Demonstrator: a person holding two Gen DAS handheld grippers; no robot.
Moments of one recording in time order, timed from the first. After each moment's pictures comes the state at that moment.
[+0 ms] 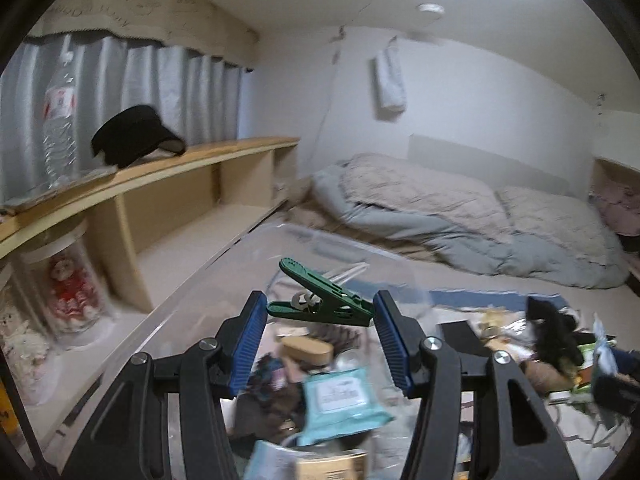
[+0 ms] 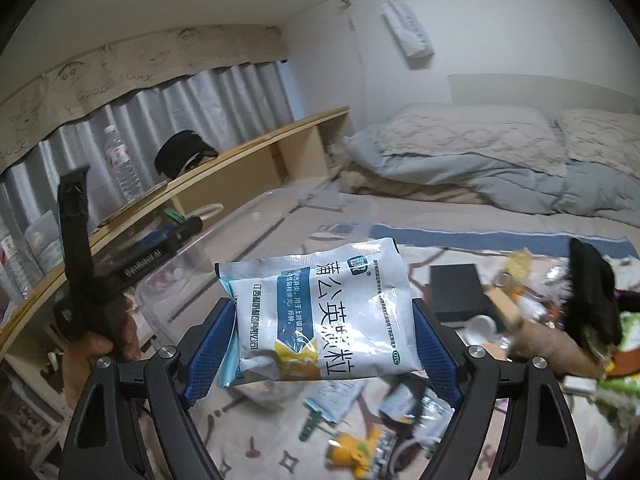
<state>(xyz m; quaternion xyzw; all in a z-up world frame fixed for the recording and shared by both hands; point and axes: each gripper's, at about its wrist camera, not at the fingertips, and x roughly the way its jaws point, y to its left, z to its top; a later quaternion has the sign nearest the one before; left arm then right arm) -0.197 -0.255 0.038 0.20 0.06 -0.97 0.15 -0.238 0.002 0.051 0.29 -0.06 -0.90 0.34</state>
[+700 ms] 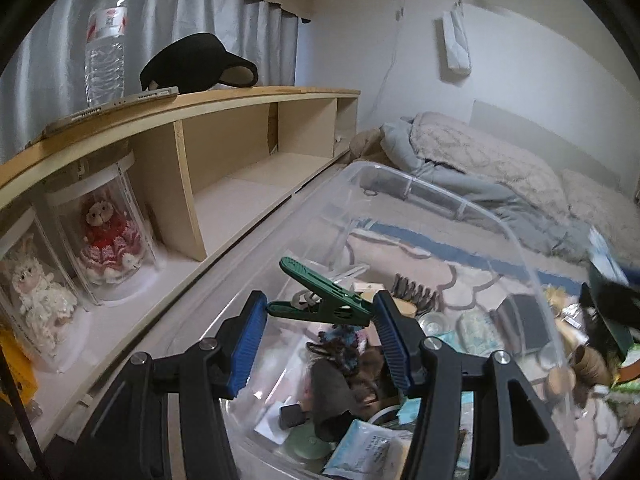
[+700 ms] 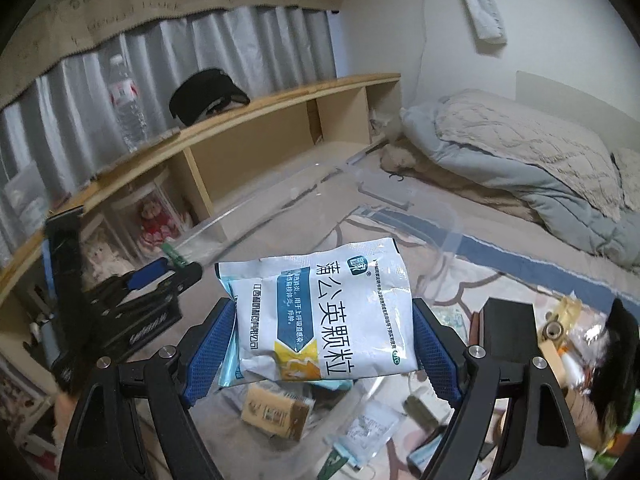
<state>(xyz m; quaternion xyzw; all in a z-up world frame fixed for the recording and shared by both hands) -0.201 -0.325 -0.009 0.27 0.08 -0.93 0.22 -0.295 -0.124 0.058 0.33 0.06 -0.87 0.36</state>
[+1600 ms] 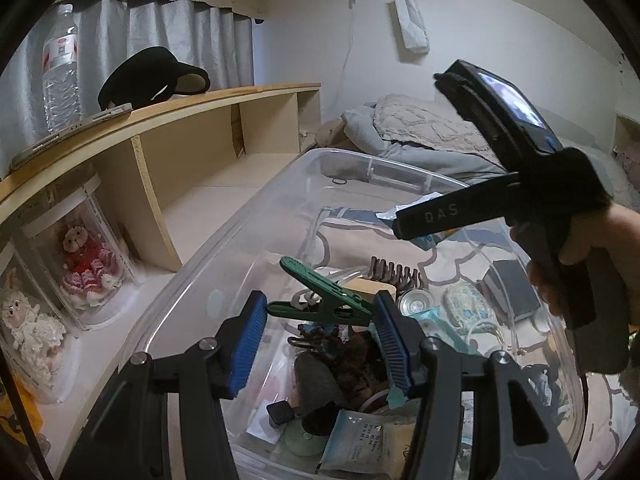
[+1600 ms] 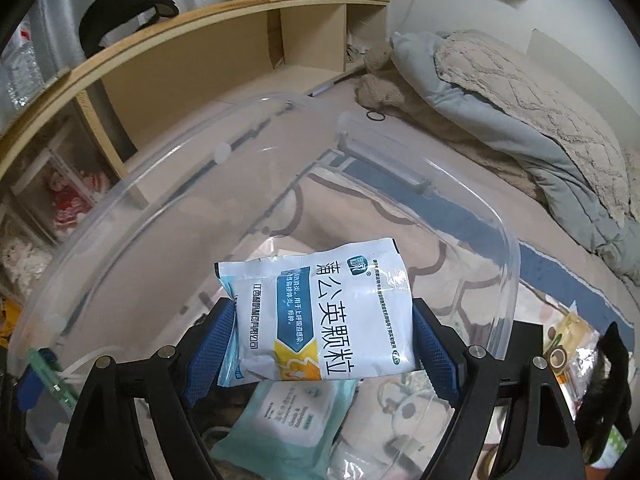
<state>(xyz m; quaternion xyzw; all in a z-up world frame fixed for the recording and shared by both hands) -0.209 -0.309 -0.016 0.29 0.03 -0.94 0.17 -0.406 -0.226 0.001 0.45 0.14 -0.84 0.27</state>
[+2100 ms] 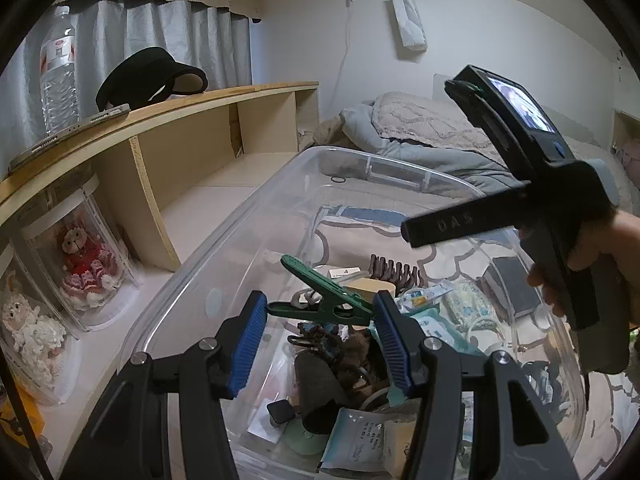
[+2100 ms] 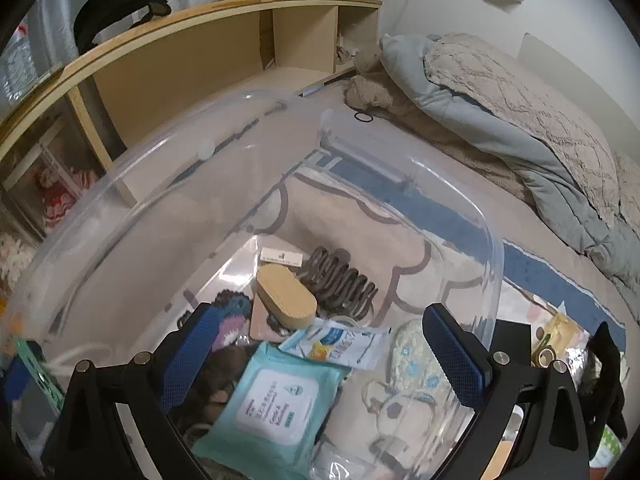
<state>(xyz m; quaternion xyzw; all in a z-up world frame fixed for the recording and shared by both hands) -0.208 -0.308 -0.018 0.29 0.03 -0.94 0.17 -0.397 -0.218 -0.001 0.44 0.15 -0.84 0.27</state>
